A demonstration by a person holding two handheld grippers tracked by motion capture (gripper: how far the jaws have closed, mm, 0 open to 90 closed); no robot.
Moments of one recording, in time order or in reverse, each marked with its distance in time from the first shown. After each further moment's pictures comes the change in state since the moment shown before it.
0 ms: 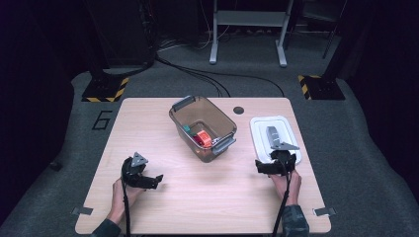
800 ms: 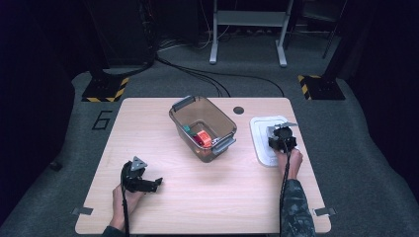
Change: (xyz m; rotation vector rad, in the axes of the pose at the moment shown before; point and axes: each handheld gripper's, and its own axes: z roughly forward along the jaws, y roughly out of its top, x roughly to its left) left arm 0.000 -0.015 0.007 -0.005 -0.004 -0.031; right arm -0.047 0.048 0.057 0.069 -0.161 0.070
